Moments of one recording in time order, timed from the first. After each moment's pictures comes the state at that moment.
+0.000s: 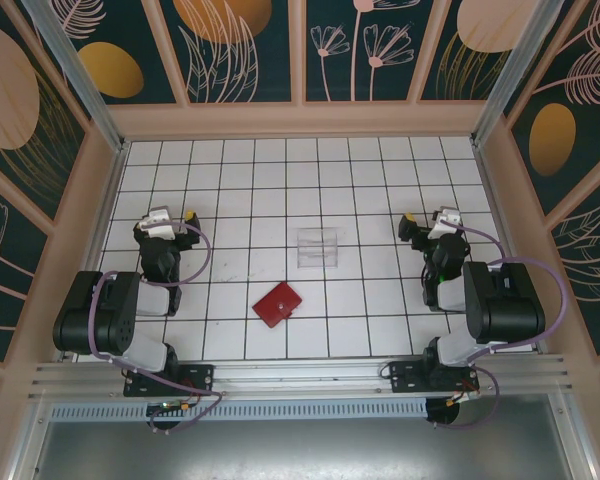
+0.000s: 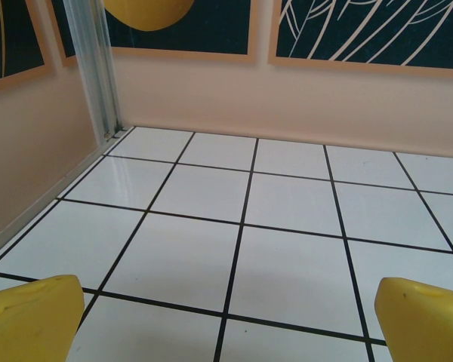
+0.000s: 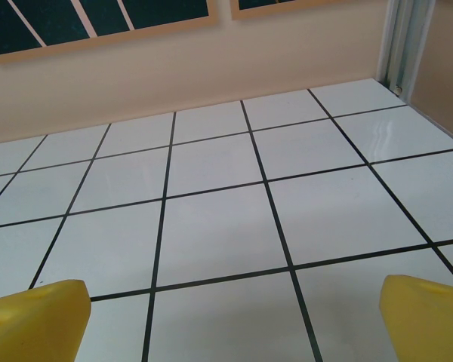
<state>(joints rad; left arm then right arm) -0.03 1.52 0.23 1.17 -0.18 -0.08 -0.03 1.53 0.23 1.12 -0.01 0.13</state>
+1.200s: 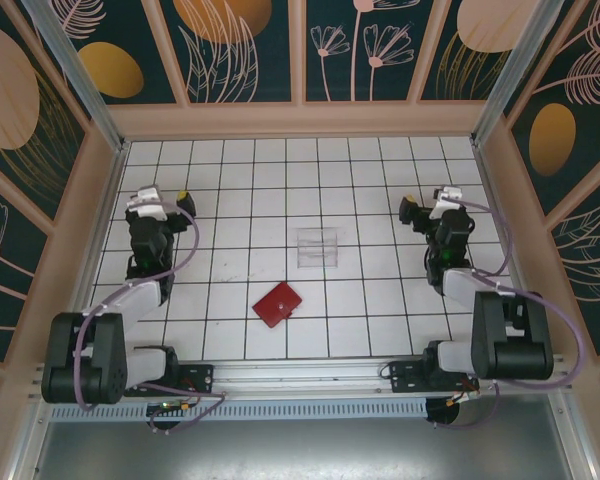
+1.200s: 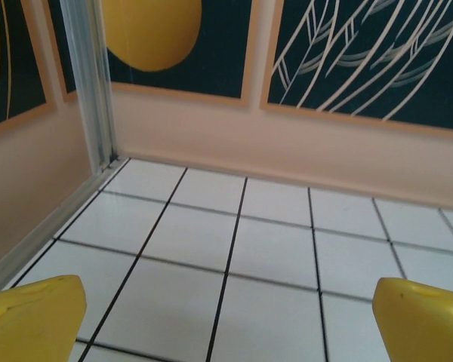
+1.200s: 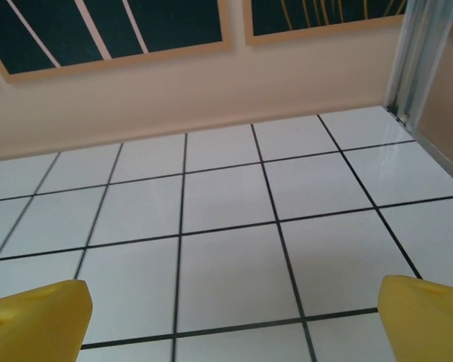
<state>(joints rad) -0.03 1.24 0.43 0.70 -0.17 -0.17 0.01 1.30 0.44 0.64 0.00 0.11</state>
